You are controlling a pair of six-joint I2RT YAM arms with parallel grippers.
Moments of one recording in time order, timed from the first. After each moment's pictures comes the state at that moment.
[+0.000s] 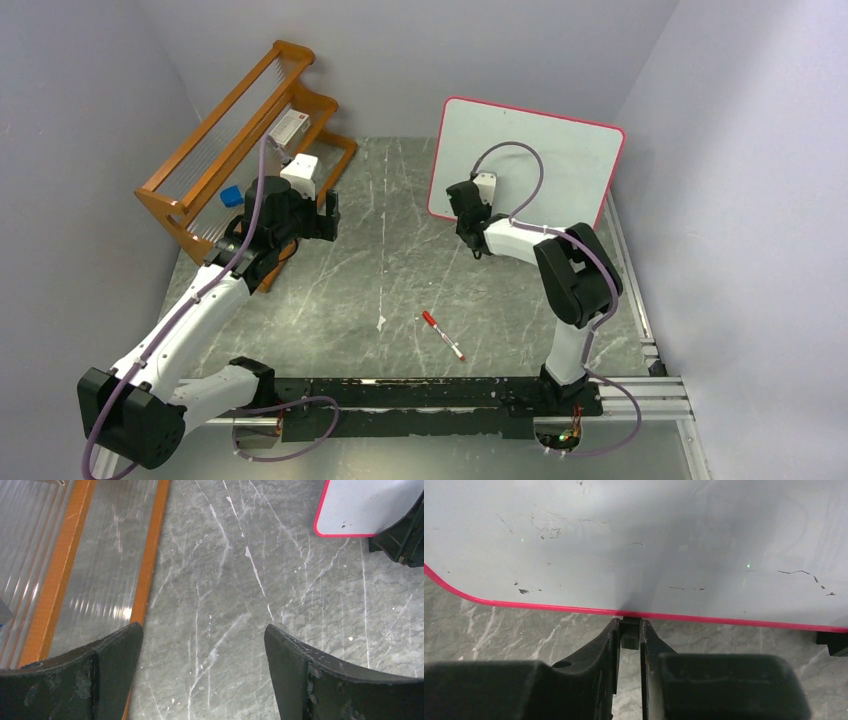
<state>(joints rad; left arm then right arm) -0.39 1.06 0.92 -0.30 -0.09 -0.07 0.51 1.85 1.06 -0.02 0.51 0.45</state>
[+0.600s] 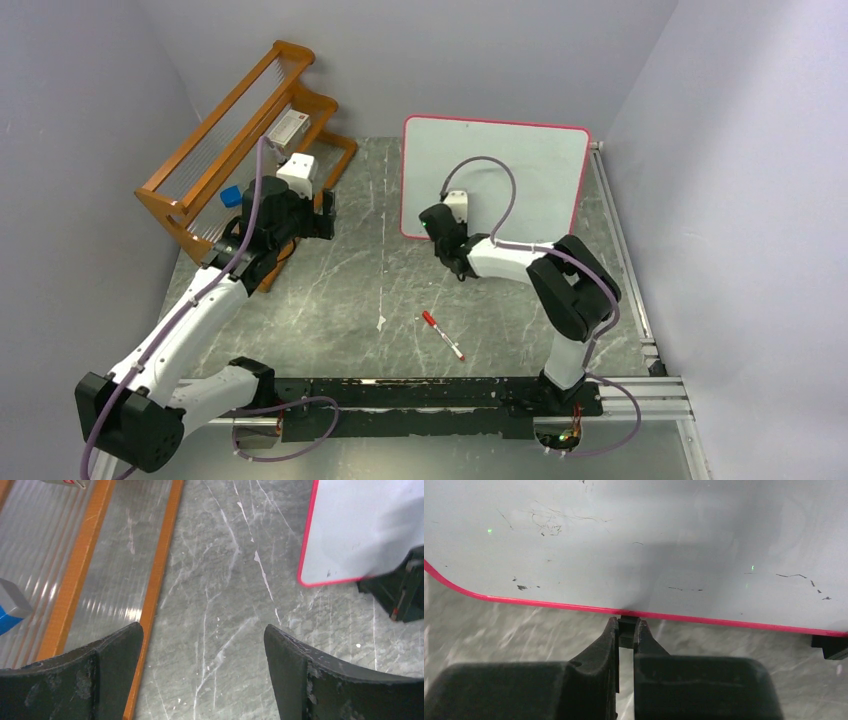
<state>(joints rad) -0.39 1.05 0.92 -0.30 -0.13 -0.07 0.68 1.80 0.99 0.00 0.55 0.45</state>
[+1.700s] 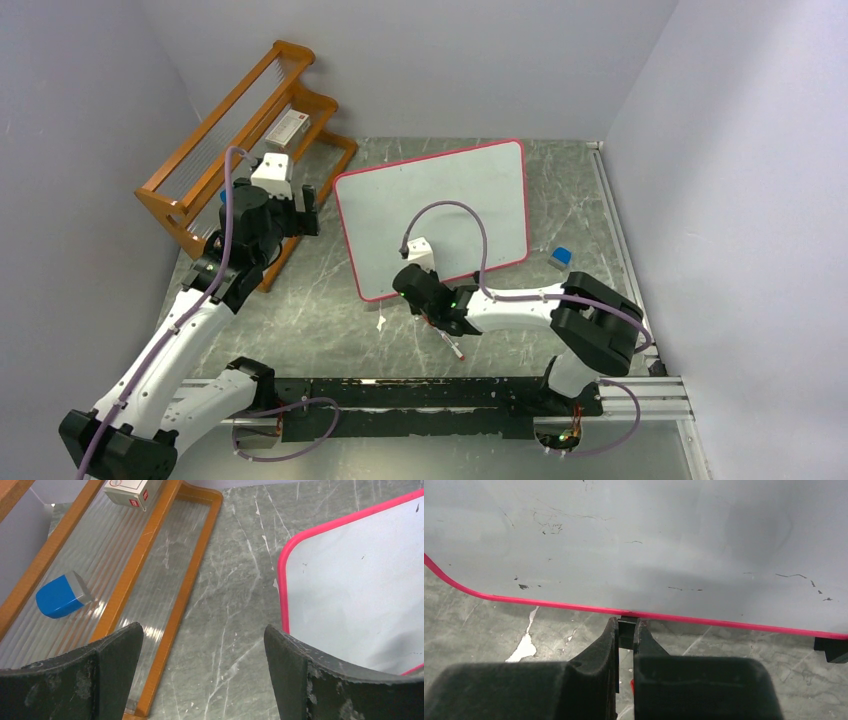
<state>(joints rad) -0.38 0.90 0.91 -0.30 -0.26 -0.09 1.09 1.59 0.76 0.03 0.52 0.48</state>
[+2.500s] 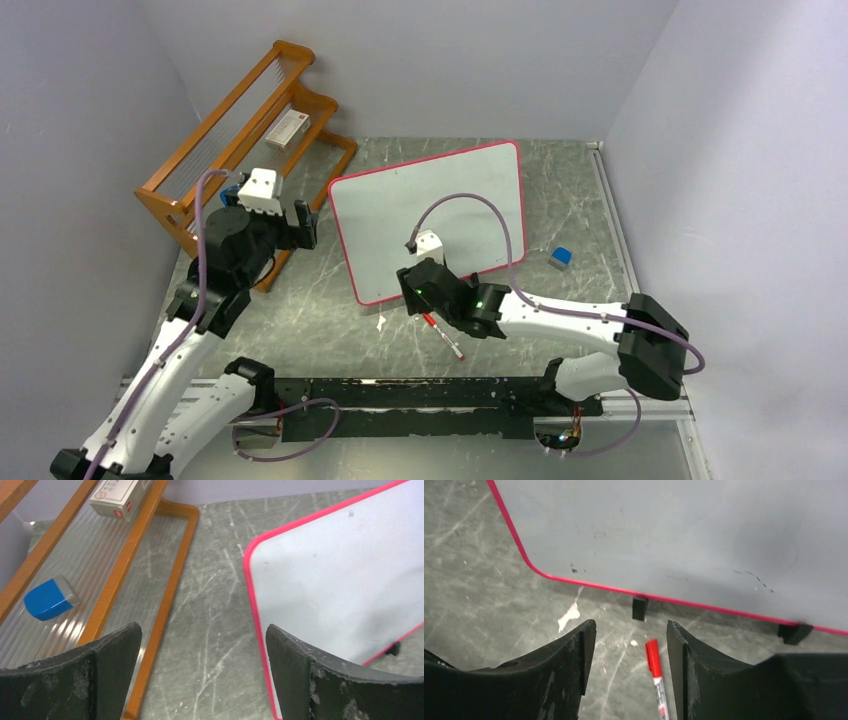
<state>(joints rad) -0.37 0.77 0.85 -0.30 -0.18 -0.10 1.13 1.36 0.79 -0.12 0.46 0.44</state>
